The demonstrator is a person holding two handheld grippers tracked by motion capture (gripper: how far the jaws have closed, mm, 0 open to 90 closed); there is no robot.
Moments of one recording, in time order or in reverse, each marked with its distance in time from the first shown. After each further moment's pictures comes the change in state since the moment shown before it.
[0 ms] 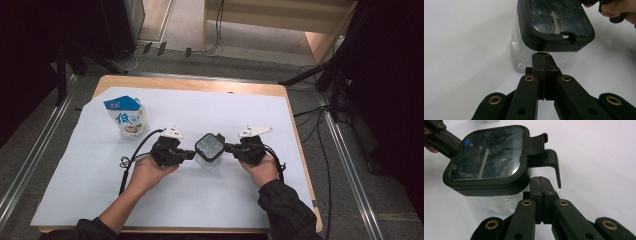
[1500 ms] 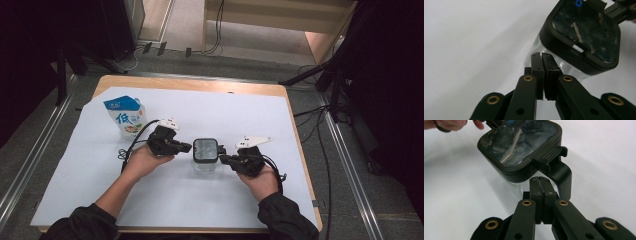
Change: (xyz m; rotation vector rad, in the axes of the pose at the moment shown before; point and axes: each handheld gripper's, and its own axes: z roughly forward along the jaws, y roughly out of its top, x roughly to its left) left arm 0.037 0.011 -0.007 0.057 -0.039 0.064; right arm 0.032 -0.011 -0.017 0.035 0.051 0.011
